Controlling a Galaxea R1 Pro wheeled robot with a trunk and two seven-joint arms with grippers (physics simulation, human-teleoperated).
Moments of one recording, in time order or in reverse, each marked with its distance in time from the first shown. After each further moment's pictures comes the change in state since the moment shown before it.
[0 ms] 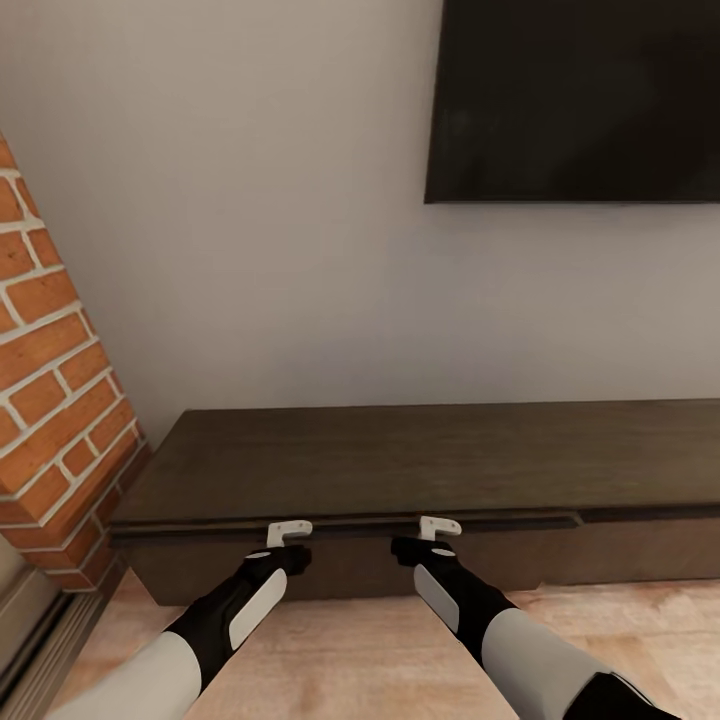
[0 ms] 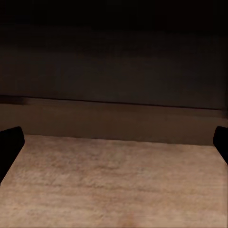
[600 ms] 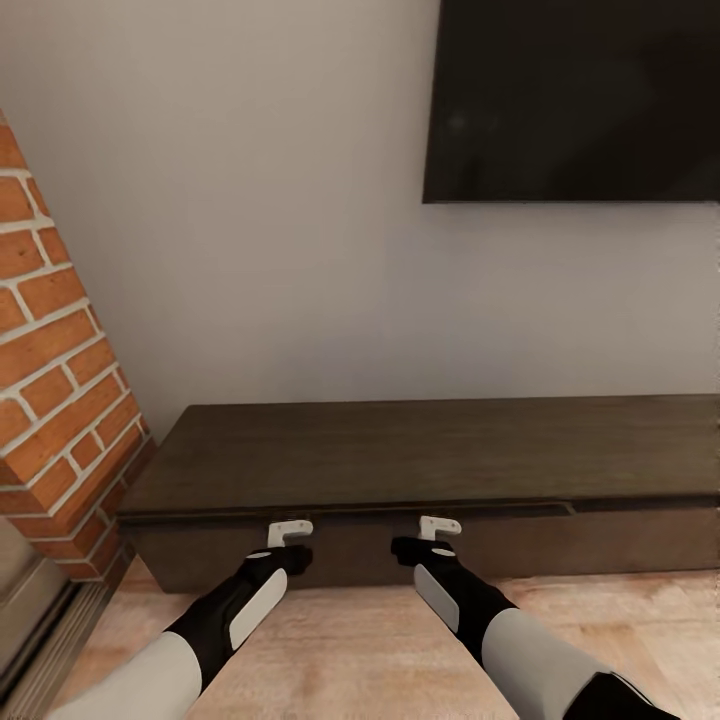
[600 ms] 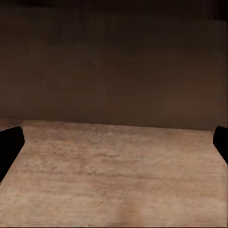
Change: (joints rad) left arm 0.000 -0.001 0.000 0.000 0.000 0.000 -0.001; right arm 0.000 0.000 -0.001 -0.001 0.005 0.000 0.000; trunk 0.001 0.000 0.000
